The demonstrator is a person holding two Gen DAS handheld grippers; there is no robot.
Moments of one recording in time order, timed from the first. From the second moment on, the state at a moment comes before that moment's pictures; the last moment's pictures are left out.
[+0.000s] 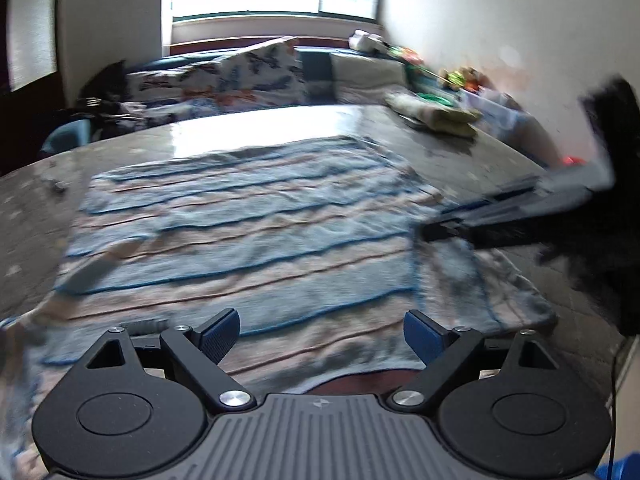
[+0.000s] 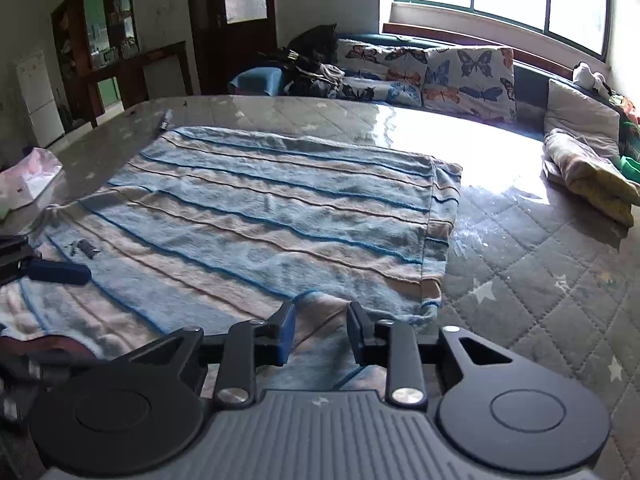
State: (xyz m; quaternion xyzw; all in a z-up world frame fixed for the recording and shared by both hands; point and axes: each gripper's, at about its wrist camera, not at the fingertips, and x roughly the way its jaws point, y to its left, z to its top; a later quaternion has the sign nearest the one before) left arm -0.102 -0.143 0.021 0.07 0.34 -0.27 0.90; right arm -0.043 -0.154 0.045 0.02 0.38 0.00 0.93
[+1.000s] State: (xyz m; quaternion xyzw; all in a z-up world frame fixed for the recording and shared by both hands) left arm -0.112 0.076 0.005 -0.09 0.36 0.10 0.92; right arm -0.100 -0.124 0.032 0.07 0.37 0.00 0.93
